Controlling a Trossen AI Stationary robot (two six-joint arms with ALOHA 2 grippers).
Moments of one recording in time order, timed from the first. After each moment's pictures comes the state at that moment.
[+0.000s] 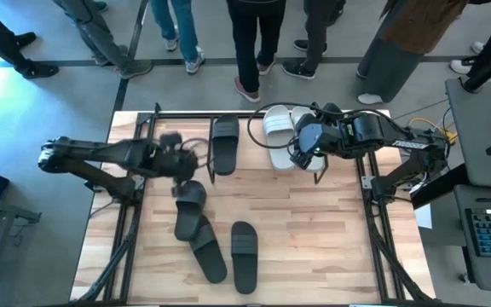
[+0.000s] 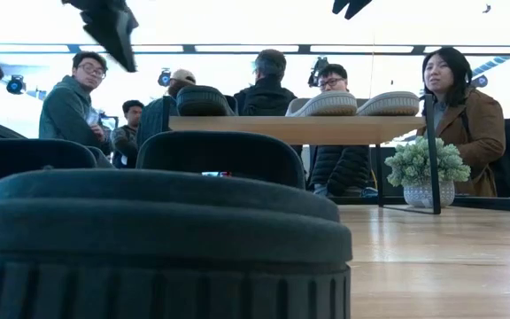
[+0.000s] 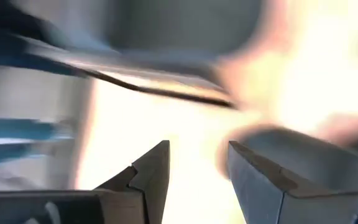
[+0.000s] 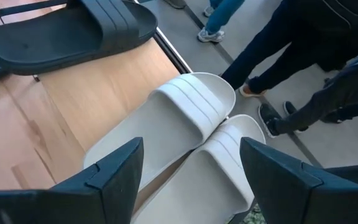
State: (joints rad) left arm -0.11 1.19 1.25 -1.22 -0.46 -0.16; right arm 0.04 1.50 1.82 -1.36 0.65 0.39
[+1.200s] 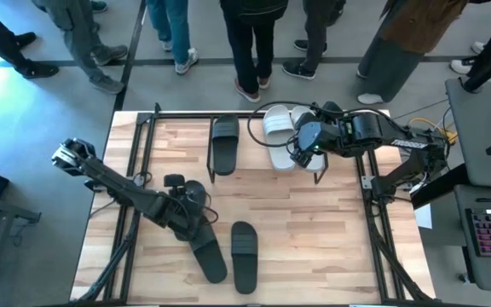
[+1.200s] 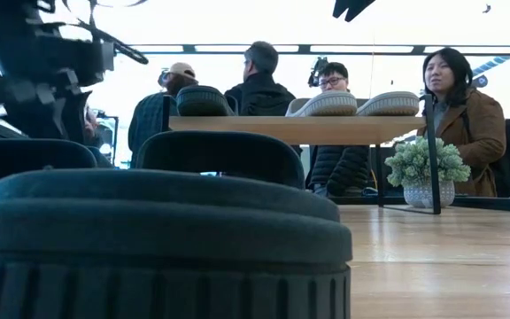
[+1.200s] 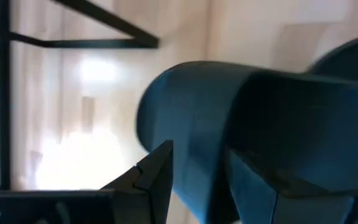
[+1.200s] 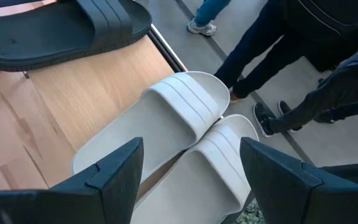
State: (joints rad) left arm -0.49 1.38 0.85 -0.99 -0.54 -0.54; right arm 0.03 1.50 1.82 -1.36 0.66 0.36
